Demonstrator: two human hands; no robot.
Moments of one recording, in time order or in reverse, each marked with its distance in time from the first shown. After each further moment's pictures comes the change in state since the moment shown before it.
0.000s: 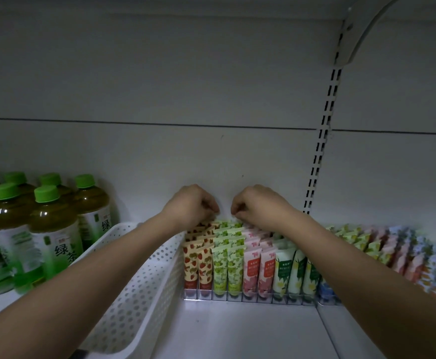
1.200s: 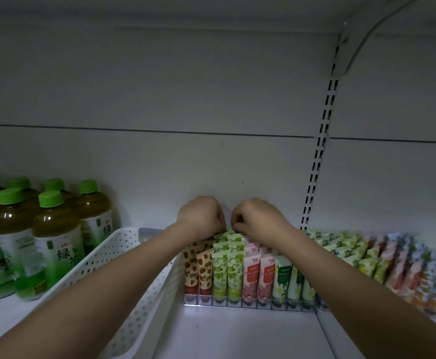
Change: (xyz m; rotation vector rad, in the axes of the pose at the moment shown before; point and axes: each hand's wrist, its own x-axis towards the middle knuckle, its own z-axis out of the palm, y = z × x) left_hand 0.003 0.024 0.017 0.206 -0.047 -0.094; right_hand -0.006 -0.007 0.013 -0.007 0.046 0.031
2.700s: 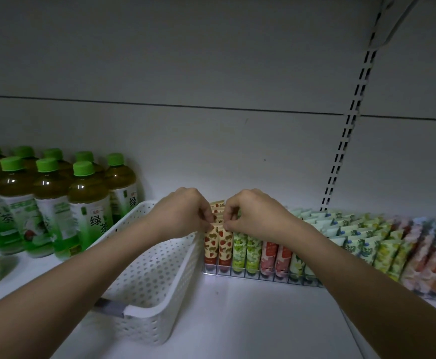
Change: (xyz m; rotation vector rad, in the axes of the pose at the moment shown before) left_hand -0.081 -0.048 -0.033 -0.025 -0.039 0.097; right_hand -0.026 -0.063 0.000 0.207 -0.079 -0.084
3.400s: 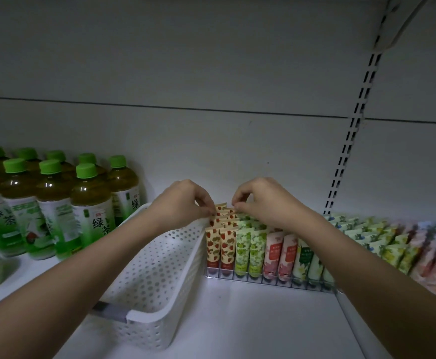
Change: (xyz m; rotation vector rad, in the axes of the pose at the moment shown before) left_hand 0.010 -0.012 -0.008 -0.152 0.074 -0.030; right_hand 0.012 0.013 -0.017 0.063 0.066 0.047
